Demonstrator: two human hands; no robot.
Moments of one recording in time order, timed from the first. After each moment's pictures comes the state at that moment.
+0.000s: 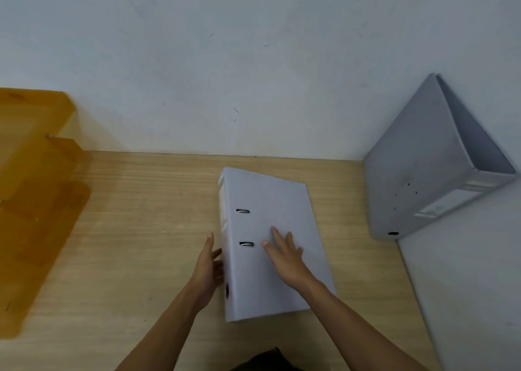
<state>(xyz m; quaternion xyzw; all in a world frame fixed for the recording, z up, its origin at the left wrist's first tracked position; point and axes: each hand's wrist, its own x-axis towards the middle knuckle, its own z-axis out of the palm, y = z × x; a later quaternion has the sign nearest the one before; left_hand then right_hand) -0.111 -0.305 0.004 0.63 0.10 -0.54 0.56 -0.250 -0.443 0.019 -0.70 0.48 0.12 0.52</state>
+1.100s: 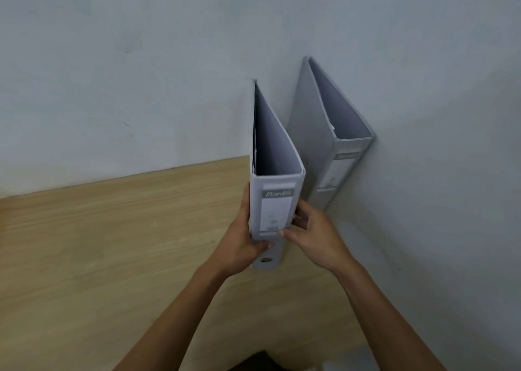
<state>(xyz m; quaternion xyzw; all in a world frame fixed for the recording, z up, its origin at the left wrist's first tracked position) -0.247 -0.472 0.072 0.60 -0.52 -0.41 0.44 -0.424 -0.547 0.116 -0.70 0.42 -0.21 0.54</state>
